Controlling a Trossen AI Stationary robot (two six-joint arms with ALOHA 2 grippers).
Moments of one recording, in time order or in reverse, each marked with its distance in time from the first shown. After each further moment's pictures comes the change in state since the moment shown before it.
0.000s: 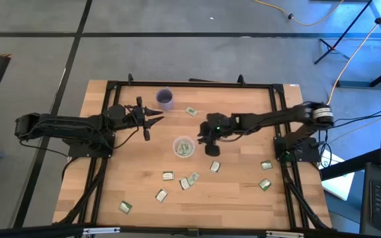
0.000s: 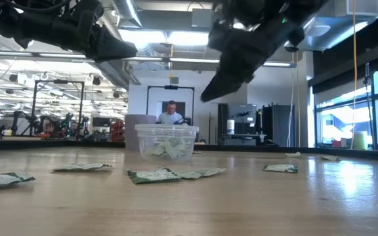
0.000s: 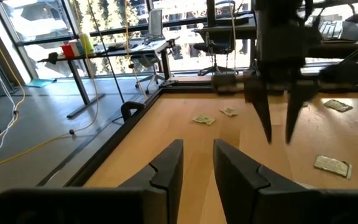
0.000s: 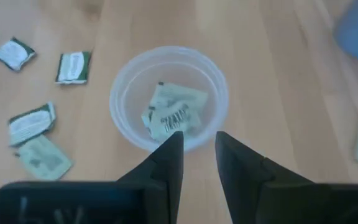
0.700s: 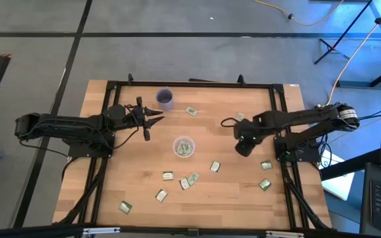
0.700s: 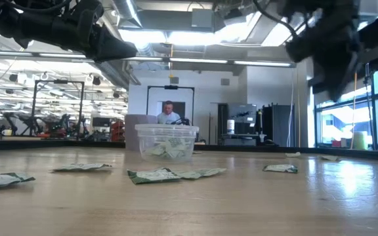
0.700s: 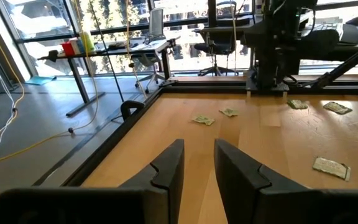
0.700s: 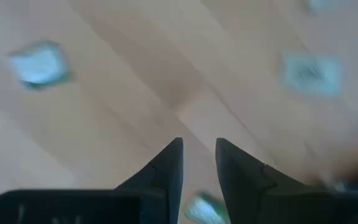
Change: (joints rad) left arm -0.001 0.000 0.000 -0.001 0.000 -0.019; right arm 0.095 -0.315 -0.005 -1.053 0.082 0.806
